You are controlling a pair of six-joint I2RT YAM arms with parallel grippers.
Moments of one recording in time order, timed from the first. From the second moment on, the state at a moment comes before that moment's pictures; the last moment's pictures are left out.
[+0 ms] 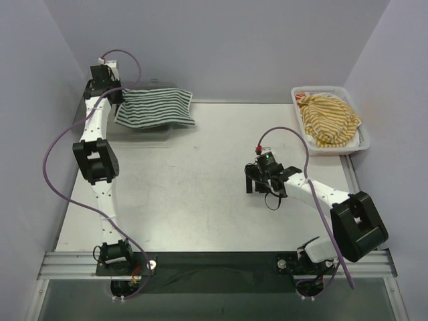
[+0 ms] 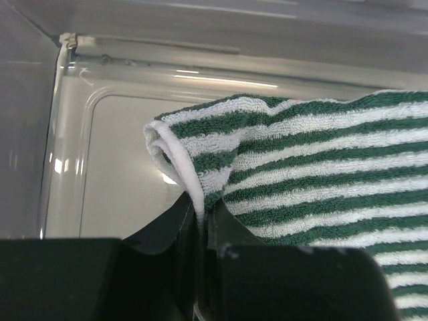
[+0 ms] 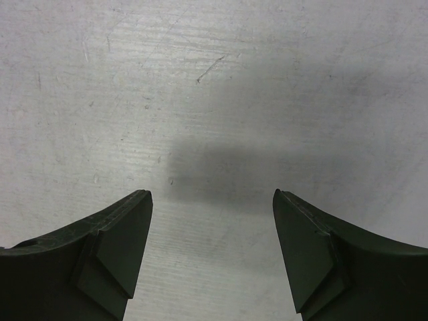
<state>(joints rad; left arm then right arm) 0.14 2.46 2.47 -0.62 0.04 0.00 0.50 1.41 0.72 -0.33 0.14 0.36</state>
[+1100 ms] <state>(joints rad) 0.20 2.63 2.49 -0.38 -0.24 0.20 0.50 1.54 0.79 -0.36 0.11 0.34</state>
